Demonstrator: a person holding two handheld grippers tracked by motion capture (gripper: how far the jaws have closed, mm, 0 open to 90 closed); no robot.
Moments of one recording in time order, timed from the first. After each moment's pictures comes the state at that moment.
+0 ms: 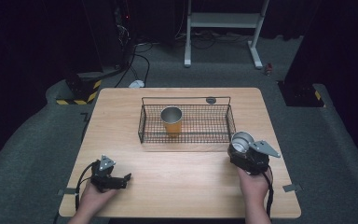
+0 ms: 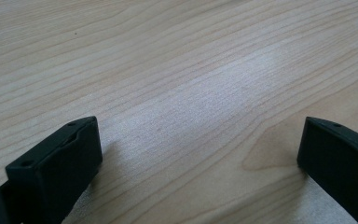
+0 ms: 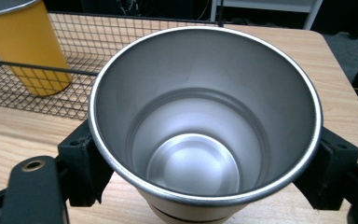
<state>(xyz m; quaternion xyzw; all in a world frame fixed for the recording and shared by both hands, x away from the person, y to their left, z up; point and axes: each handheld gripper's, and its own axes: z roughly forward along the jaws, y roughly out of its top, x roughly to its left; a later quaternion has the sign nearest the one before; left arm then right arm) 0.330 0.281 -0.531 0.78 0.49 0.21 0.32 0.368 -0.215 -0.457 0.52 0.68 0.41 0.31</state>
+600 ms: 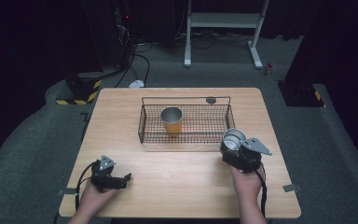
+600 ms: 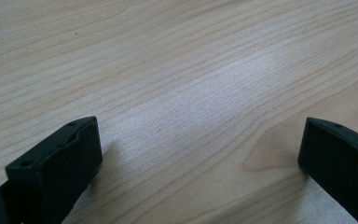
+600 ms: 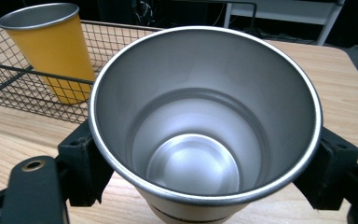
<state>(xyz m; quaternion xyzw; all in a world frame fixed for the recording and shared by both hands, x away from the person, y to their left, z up) 0.330 0.281 -0.531 0.78 0.49 0.21 0.32 0.372 -0.192 -0.449 0.50 0.69 0.43 0.30</state>
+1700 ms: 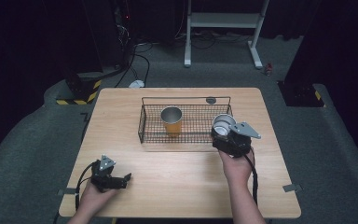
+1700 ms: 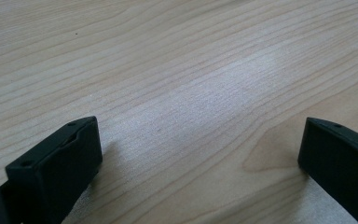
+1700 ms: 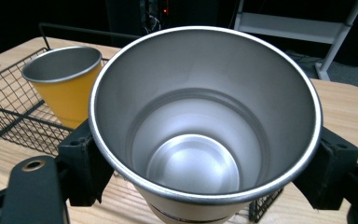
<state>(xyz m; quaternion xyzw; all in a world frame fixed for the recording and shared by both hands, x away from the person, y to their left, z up) 0.330 0.280 -0.531 0.78 0.49 0.21 0.32 0.403 -0.160 -0.418 0.48 0.69 0.45 0.31</state>
